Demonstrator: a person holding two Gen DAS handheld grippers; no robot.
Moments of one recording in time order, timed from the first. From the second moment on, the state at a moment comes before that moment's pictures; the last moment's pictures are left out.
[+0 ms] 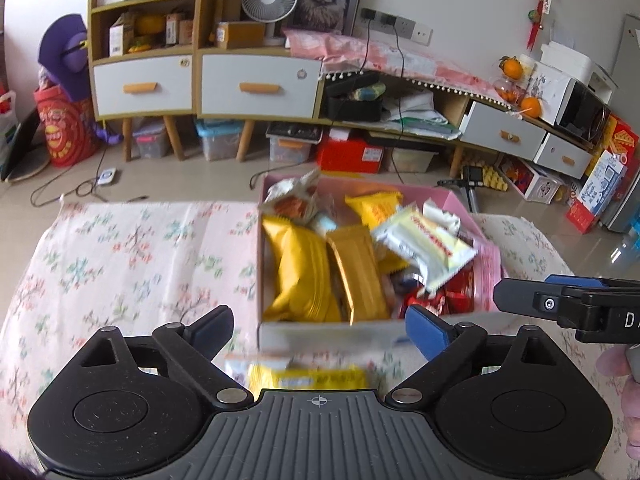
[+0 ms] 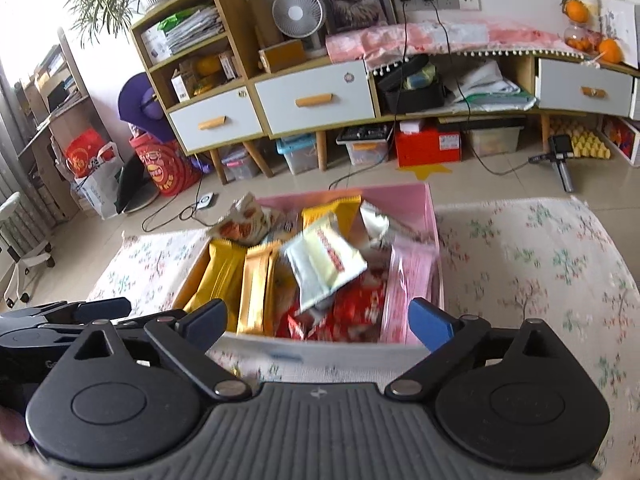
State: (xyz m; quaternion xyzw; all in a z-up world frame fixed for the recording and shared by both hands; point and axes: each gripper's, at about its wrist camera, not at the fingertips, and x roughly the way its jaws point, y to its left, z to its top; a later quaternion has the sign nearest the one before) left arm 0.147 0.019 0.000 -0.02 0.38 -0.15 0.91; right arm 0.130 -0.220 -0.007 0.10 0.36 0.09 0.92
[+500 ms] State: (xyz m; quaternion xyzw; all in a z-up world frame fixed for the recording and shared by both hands) left arm 0.103 0.056 -0.021 -0.02 0.40 -0.14 0.90; right arm 0.112 -0.199 -0.023 0.10 0.40 0.11 0.90
